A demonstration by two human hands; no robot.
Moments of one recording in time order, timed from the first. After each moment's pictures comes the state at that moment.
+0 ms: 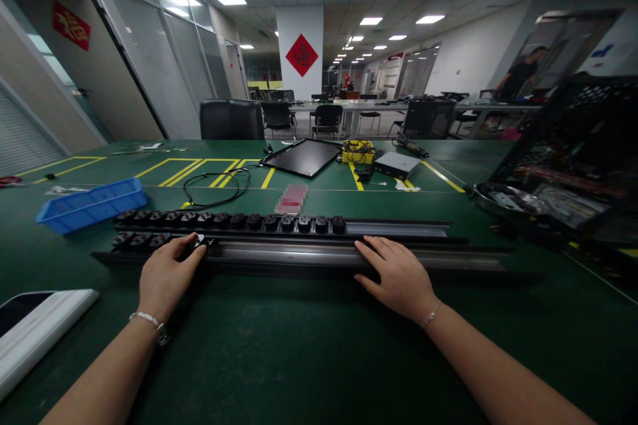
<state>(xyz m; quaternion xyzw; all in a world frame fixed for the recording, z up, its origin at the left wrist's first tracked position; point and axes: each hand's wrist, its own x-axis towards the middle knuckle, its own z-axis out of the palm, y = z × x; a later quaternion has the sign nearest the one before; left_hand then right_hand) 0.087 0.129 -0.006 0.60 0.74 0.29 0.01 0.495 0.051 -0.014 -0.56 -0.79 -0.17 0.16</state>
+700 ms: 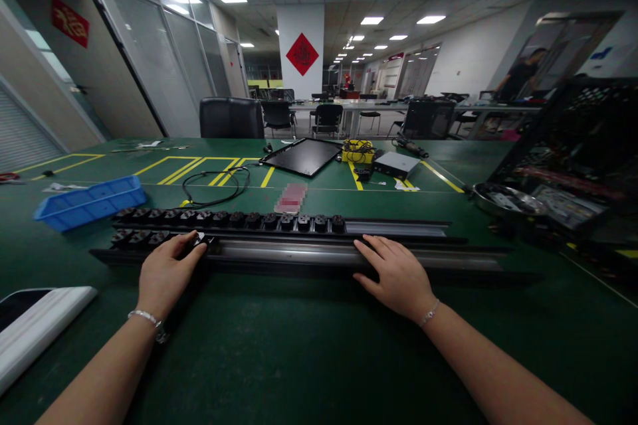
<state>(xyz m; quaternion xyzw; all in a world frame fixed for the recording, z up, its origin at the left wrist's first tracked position) 0.085 0.131 -0.010 0.62 0.71 0.32 0.00 0.494 0.050 -0.013 -0.56 -0.79 -0.17 0.16</state>
